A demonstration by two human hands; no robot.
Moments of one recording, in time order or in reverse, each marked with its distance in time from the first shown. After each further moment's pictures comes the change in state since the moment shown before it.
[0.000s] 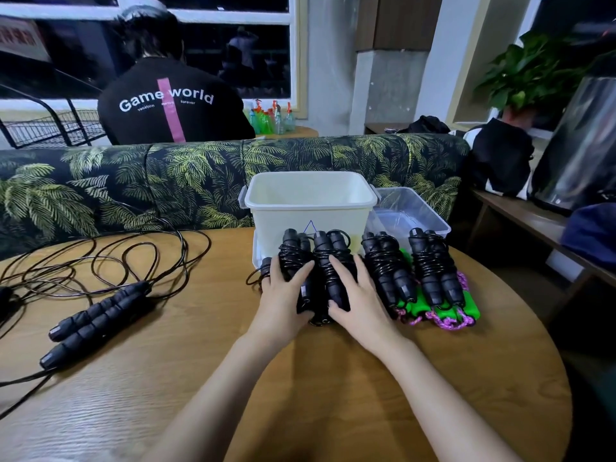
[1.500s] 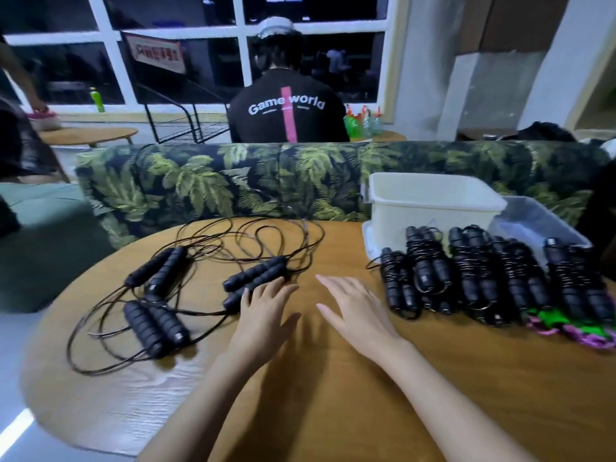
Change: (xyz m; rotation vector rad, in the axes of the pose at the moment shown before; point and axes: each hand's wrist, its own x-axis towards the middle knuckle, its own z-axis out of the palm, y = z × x) left_hand -0.136 -0.175 -0.105 0.302 0.170 -0.126; right_hand -0.018 -0.183 0.103 -0.211 -0.200 -0.344
